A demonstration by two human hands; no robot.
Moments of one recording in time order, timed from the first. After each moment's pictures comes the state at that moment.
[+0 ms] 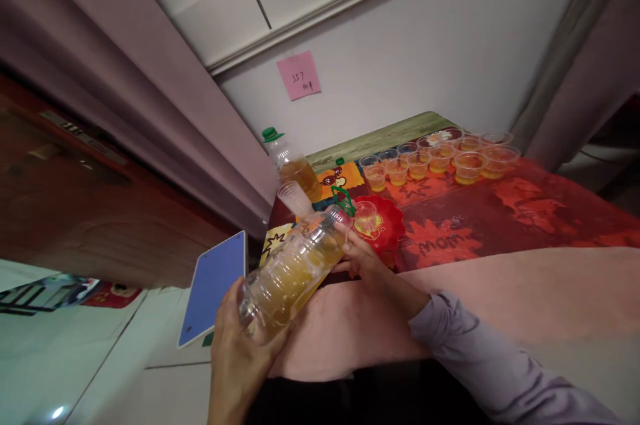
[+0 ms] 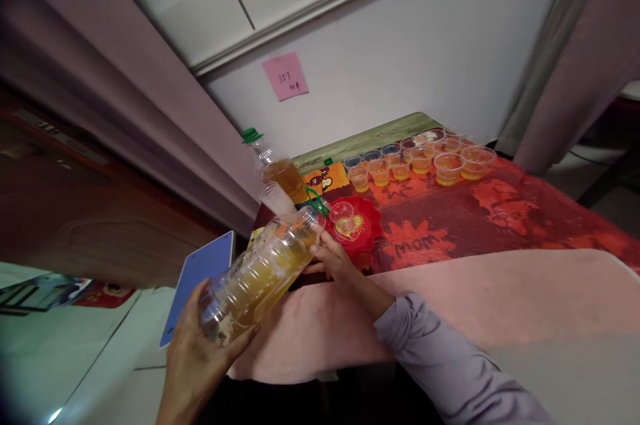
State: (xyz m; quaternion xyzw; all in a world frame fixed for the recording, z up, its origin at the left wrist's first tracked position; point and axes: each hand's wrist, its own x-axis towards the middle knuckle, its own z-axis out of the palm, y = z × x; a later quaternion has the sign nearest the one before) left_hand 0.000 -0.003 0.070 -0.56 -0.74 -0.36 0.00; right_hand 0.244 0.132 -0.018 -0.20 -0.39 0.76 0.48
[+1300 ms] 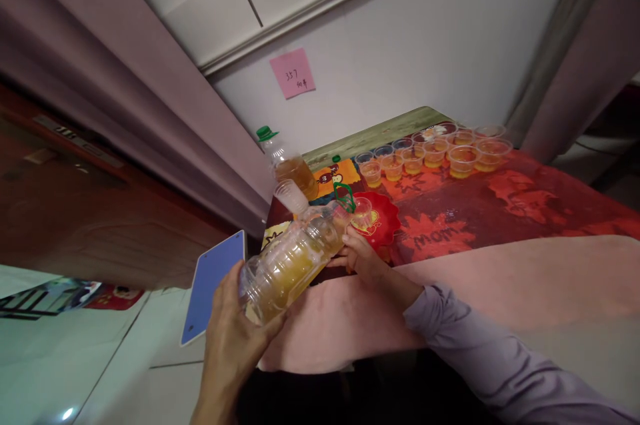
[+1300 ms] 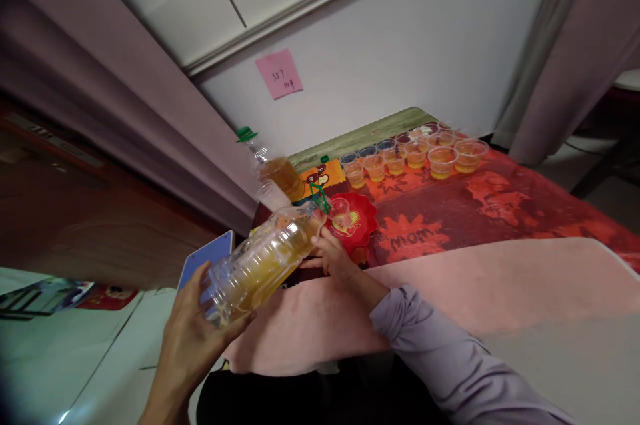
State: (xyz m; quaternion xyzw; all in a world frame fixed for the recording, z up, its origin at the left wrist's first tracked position) left_hand 0.007 0.014 0.101 -0.64 -0.72 -0.26 0.04; right_hand 0.233 0.141 -0.032 -0.18 -0.29 0.79 0.51
